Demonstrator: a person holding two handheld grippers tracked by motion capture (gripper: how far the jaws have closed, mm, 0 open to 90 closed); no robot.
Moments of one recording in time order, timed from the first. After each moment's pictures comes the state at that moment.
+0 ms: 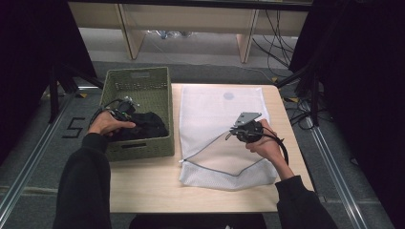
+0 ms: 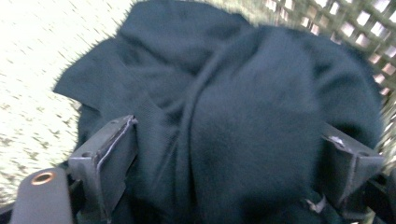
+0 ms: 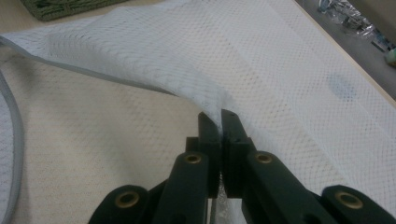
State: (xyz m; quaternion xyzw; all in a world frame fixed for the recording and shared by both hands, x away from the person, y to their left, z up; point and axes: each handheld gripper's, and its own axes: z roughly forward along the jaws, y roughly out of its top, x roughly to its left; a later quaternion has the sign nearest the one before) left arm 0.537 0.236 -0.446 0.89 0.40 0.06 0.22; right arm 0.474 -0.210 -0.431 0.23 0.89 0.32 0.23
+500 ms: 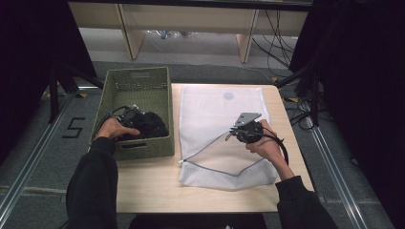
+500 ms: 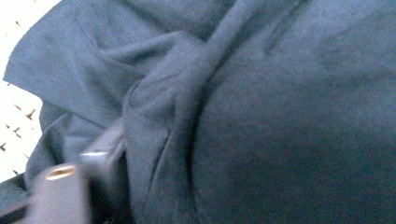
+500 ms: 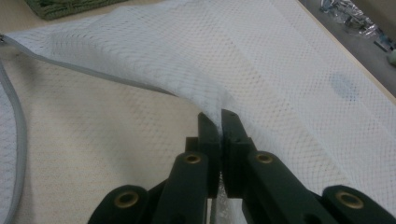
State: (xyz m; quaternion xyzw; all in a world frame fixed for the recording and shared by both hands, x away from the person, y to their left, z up) left arm 0.544 0.230 -0.476 0.90 0.39 0.07 0.17; right arm 0.473 -0.211 -0.431 0.23 0.89 0.32 0.23
